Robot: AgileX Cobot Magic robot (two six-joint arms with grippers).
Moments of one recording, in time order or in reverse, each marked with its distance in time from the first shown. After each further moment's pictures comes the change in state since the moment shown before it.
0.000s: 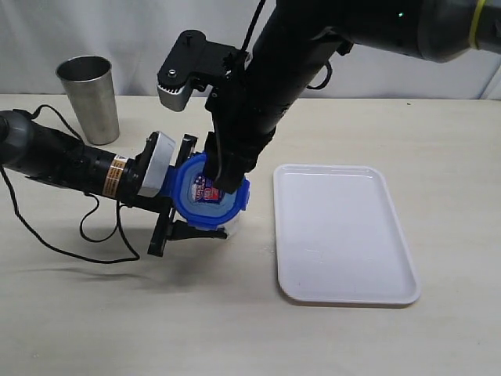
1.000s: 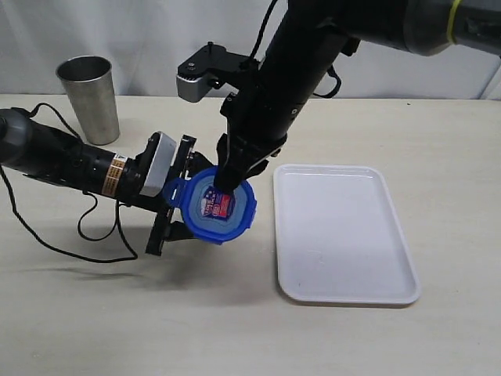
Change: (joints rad) left arm 0.000 -0.005 0.000 0.014 0.037 -0.039; right arm -0.077 0.102 -0.084 0.110 0.191 0.072
